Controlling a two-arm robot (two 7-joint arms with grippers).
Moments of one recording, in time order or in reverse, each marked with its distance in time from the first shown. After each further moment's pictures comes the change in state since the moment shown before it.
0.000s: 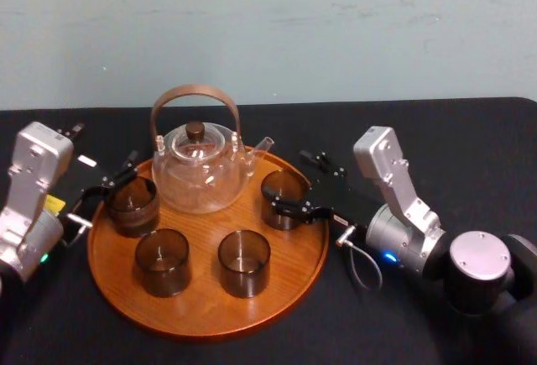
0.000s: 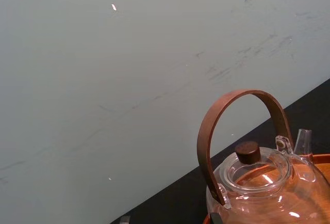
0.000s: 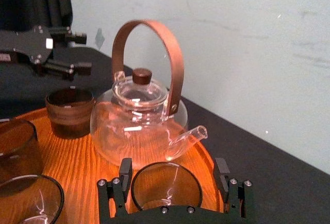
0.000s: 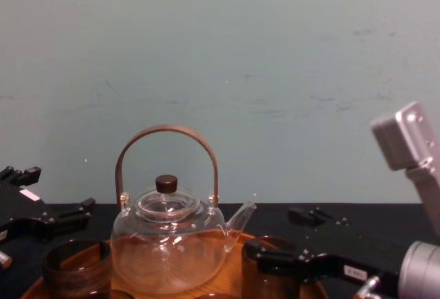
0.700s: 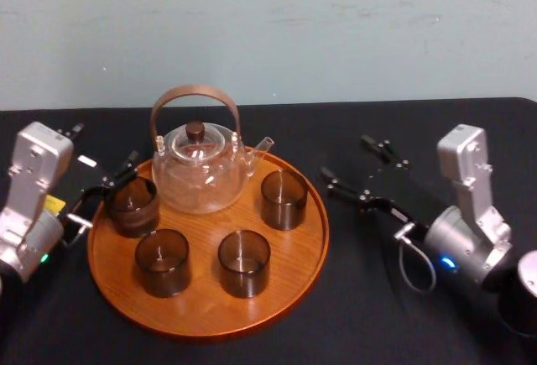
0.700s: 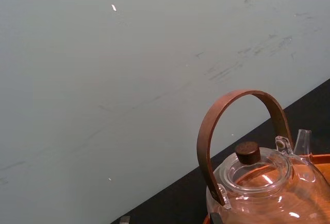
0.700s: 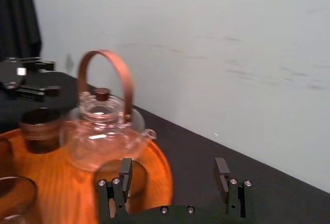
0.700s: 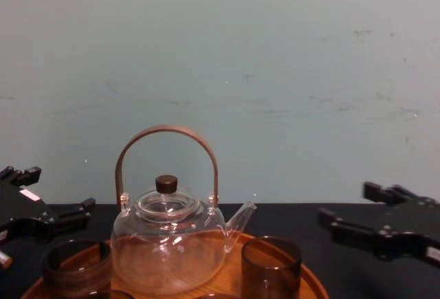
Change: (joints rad) left arm 0.000 0.000 0.000 0.000 0.000 0.000 0.000; right arm -0.142 0.090 0.125 -0.158 0.095 -0.052 -0.036
